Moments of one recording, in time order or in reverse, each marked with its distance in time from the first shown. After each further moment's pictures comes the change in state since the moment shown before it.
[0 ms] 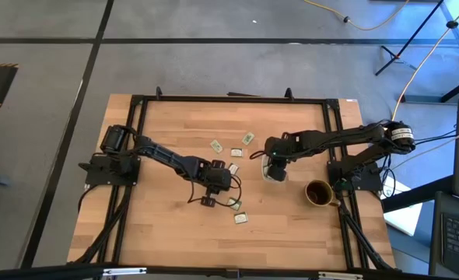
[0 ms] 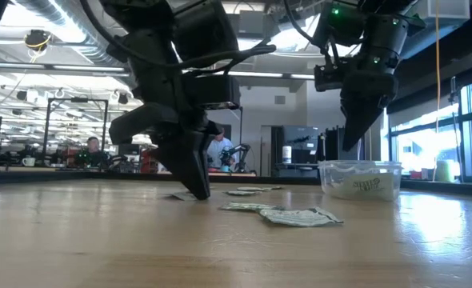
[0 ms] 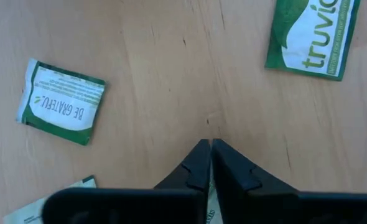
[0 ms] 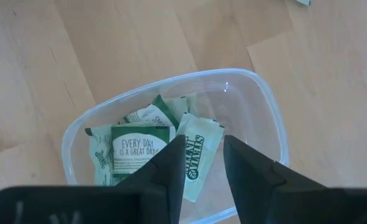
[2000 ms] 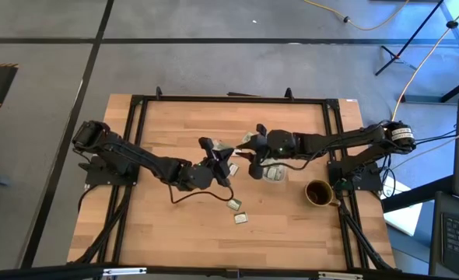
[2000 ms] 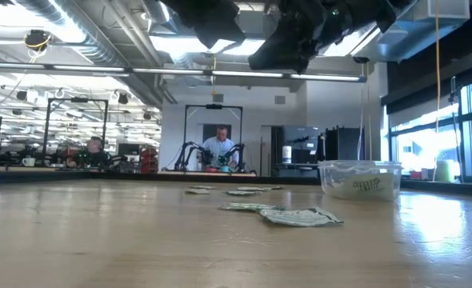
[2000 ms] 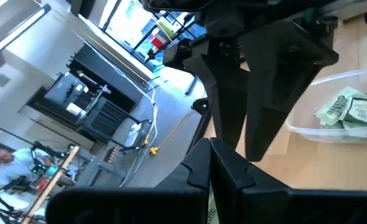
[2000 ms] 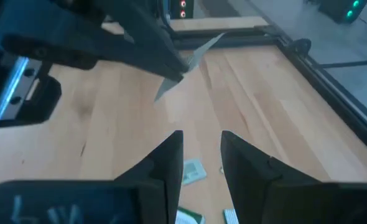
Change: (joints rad) left arm -0.155 -0.298 -0.005 0.506 -0.974 0.341; right arm 0.061 -0.002 0.000 0.827 0.000 -0.232
